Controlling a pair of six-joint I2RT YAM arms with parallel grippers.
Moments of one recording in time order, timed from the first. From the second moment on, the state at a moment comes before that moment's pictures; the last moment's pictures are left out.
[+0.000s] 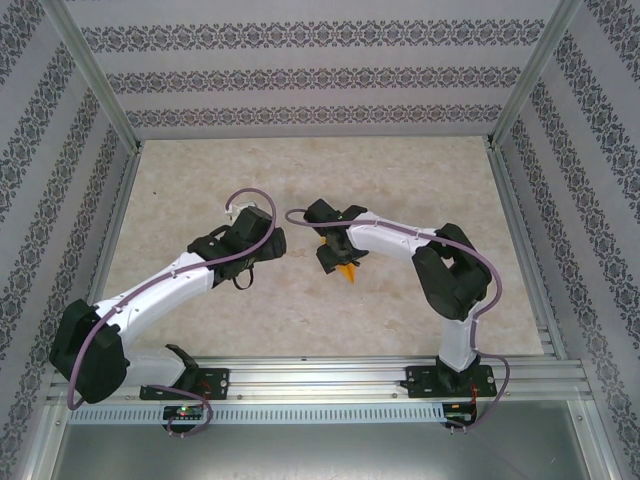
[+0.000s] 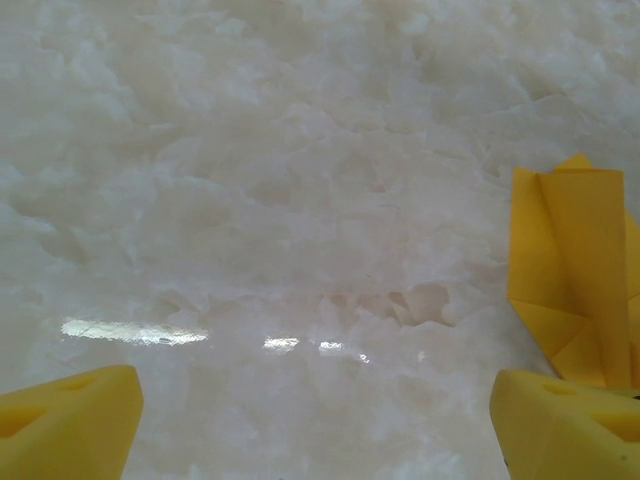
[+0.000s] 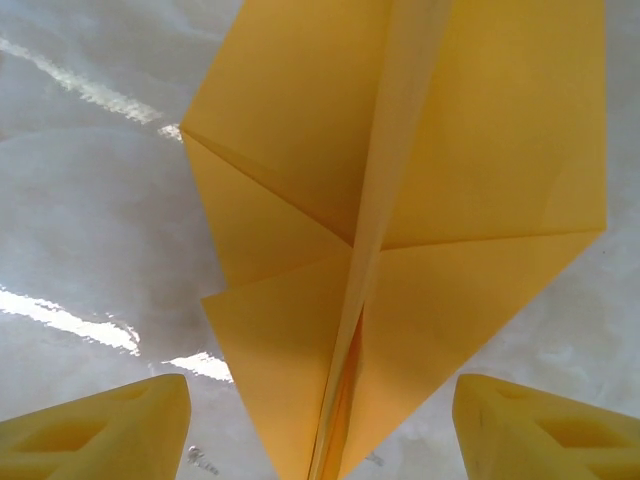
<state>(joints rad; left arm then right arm) -0.64 1.29 0.92 -0.54 -0.30 -0.74 0.75 1.92 1.35 -0.82 0.21 0.23</state>
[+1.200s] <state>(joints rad) -0.64 1.29 0.91 -0.55 -0.31 -0.74 0.76 2.00 1.40 -0.86 0.34 0.18</state>
